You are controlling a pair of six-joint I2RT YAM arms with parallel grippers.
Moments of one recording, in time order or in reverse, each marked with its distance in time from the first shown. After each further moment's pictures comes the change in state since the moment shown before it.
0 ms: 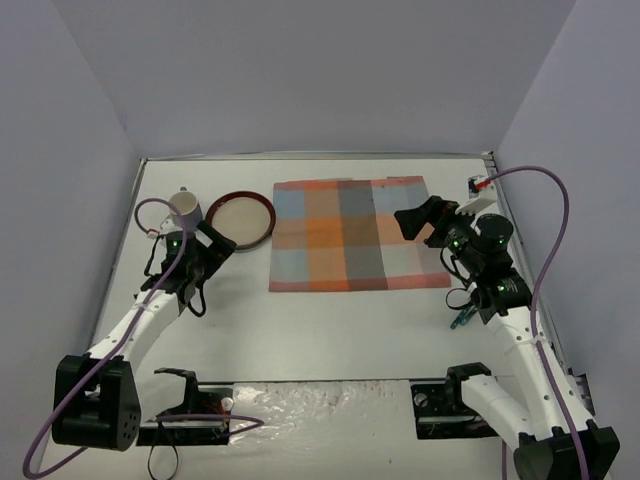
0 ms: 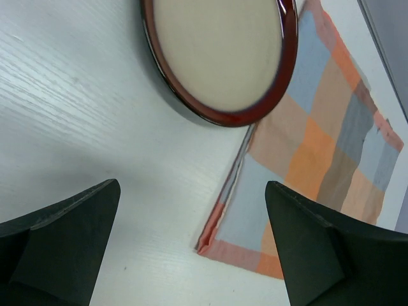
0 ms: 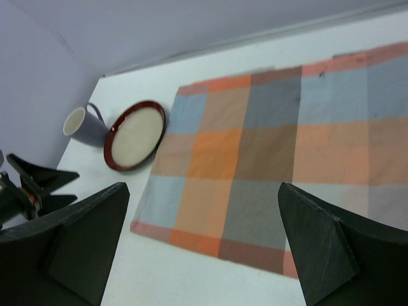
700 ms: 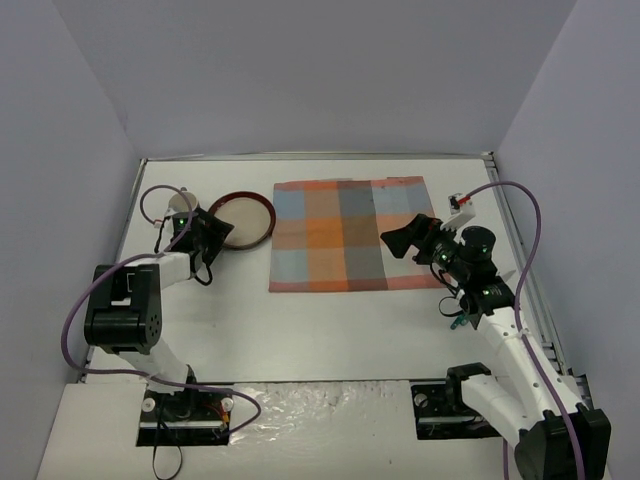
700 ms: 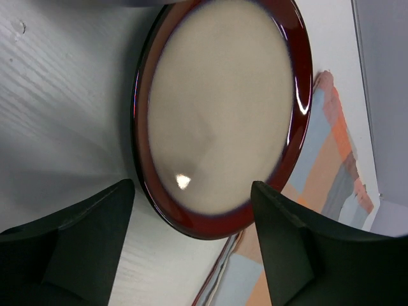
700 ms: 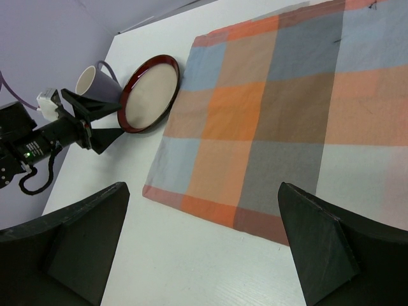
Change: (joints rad) left arm 0.108 0.513 0.151 0.339 0.085 -0.155; right arm 0.009 0.024 -0.192 0.122 -0.141 0.073
